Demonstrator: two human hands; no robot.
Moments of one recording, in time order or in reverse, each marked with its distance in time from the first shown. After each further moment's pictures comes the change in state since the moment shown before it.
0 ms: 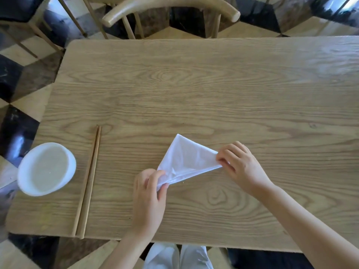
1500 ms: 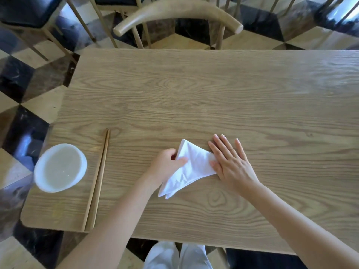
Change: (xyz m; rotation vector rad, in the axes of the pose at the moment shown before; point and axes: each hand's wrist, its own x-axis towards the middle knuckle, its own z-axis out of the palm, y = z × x) left_hand 0.095 0.029 -0.004 -0.381 -0.592 -0.568; right_hand 0.008 0.000 0.019 -0.317 -0.235 0.128
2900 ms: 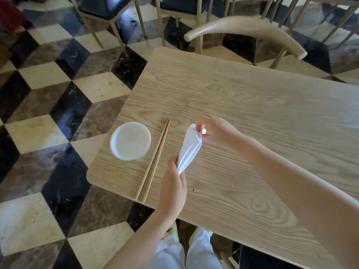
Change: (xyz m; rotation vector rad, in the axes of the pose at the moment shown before) left_hand -0.097 -0.080 -0.041 0.118 0.711 0.284; right_hand 0.140 -0.152 -0.063 0.399 -0.173 -0.359
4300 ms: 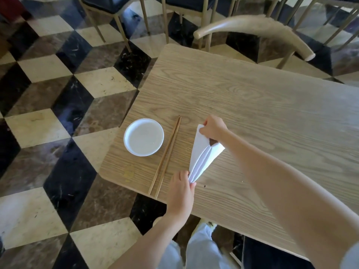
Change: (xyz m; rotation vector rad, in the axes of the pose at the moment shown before) left_hand -0.023 -0.032 0.003 0.248 -0.139 -0.020; right_hand 0.044 -0.033 0.032 -0.020 -0.116 0.605
